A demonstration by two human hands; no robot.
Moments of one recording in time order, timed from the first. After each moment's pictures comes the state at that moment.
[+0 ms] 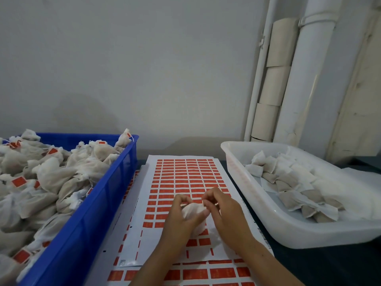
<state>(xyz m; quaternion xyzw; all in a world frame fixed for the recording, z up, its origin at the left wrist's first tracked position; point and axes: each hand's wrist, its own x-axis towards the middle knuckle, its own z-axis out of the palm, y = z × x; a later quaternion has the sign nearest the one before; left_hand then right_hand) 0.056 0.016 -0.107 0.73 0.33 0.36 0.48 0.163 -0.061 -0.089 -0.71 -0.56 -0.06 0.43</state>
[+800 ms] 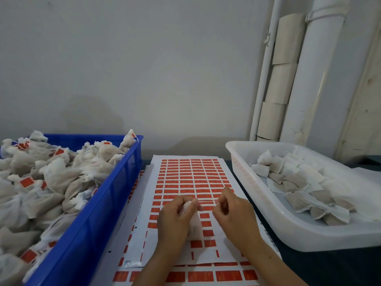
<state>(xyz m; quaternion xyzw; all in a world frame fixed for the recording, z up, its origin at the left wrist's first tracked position) 0.052 0.026 -0.105 0.72 0.34 0.46 0.39 0.166 -0.061 -0.092 -0.75 -0.51 -0.11 0.40</state>
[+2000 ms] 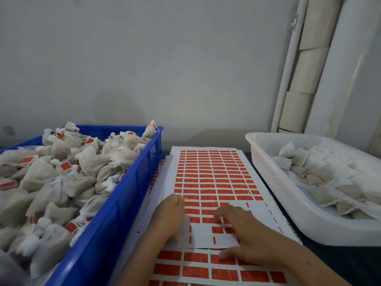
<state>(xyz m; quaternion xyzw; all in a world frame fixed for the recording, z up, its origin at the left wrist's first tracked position) -0.004 0.047 -0.093 0.73 0.51 0.26 0.37 0.158 -0.083 -0.104 -0.71 -0.67 0.17 0.12</state>
